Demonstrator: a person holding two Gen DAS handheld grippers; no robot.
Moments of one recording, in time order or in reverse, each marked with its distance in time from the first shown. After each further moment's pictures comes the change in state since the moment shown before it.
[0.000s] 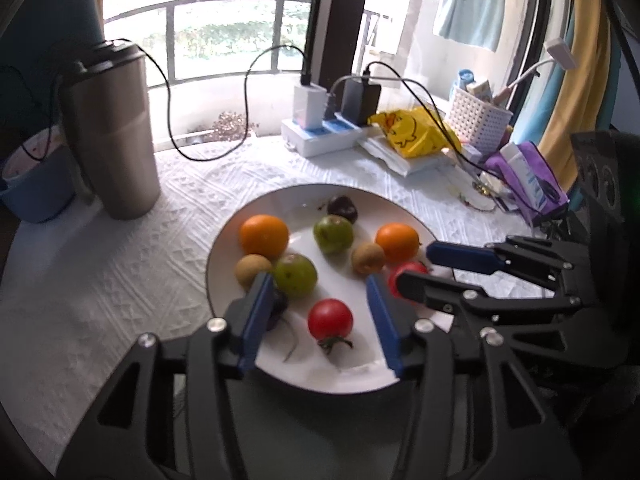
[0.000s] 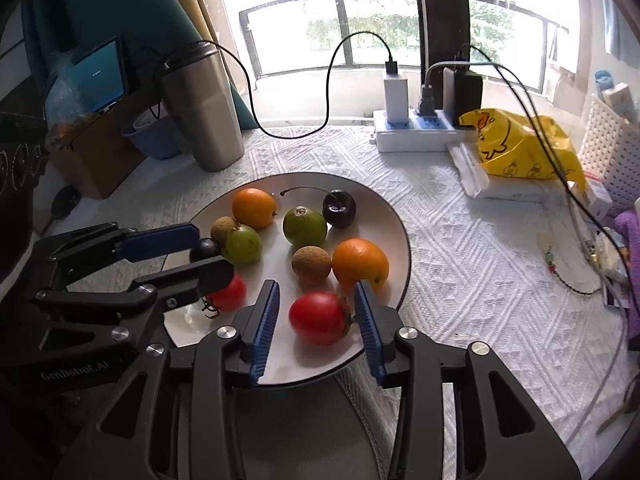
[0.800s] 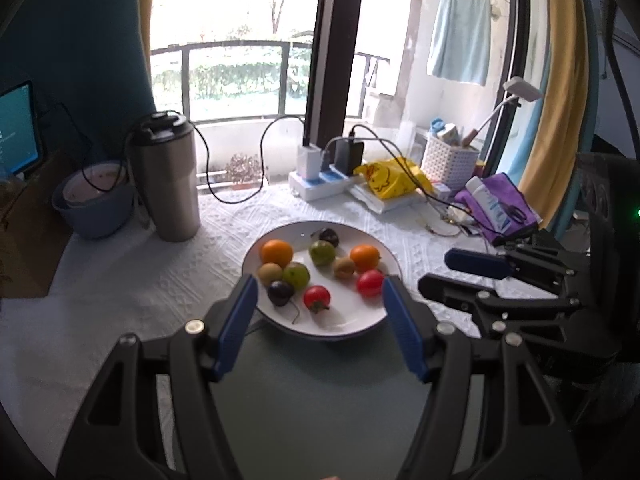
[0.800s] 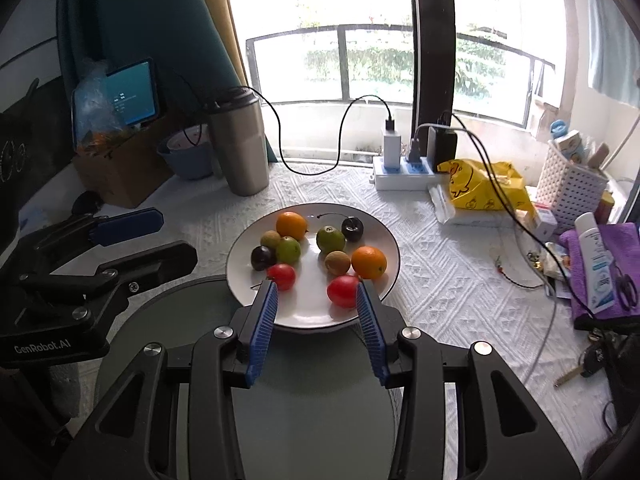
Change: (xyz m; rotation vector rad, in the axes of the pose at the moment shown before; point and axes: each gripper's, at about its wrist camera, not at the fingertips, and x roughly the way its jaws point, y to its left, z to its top) left arm -0.108 -0.018 -0.019 0.013 -0.164 0.030; right arm -0.093 0.042 -0.018 -0.045 -0.119 -0.059
